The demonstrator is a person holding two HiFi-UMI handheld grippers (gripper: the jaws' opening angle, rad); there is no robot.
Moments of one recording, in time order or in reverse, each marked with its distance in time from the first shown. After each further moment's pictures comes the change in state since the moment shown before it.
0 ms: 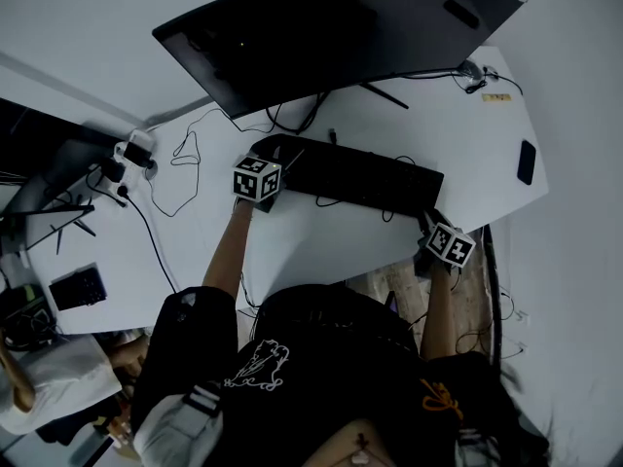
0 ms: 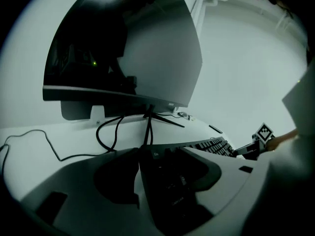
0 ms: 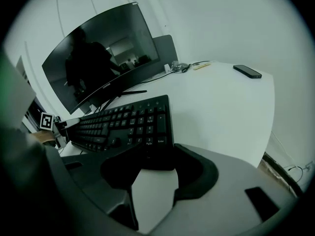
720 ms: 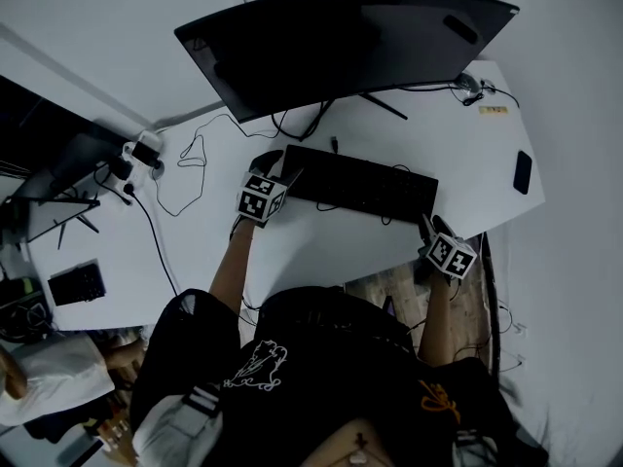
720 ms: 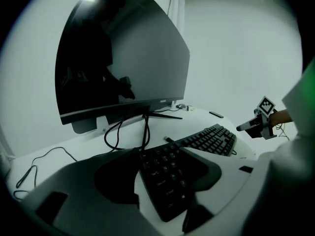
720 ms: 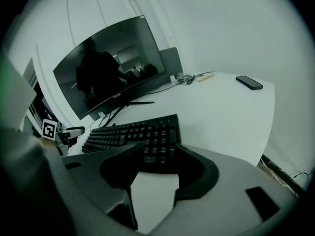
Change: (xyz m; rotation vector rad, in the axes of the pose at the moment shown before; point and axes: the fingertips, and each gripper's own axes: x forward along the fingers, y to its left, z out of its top) left arm -0.037 -0.024 -0.010 0.186 0.055 0.097; right arm -0.033 0.016 0.016 -0.024 -0.090 0.052
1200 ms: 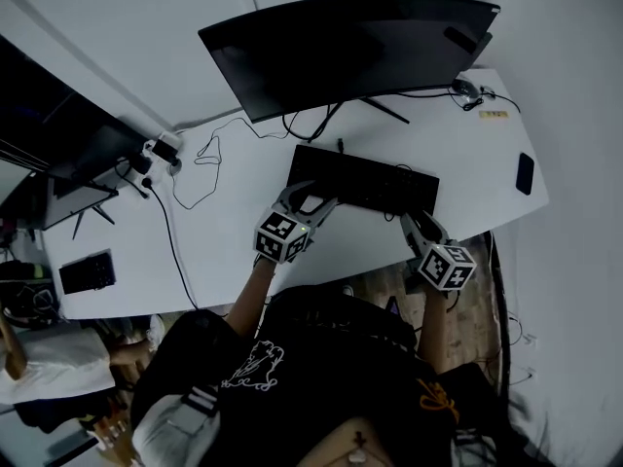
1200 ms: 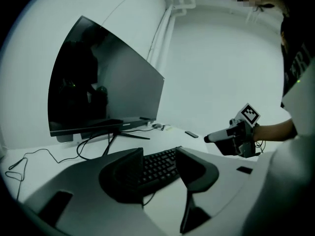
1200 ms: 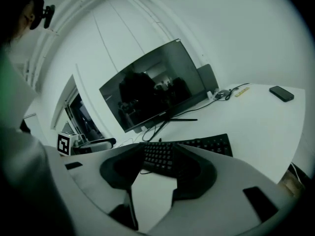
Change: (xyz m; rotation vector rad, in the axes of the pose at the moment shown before) left arm -0.085 -0.147 0.051 -0.024 -0.202 -0.139; right arm -0.077 0.120 0.020 -0.076 -0.126 0.388
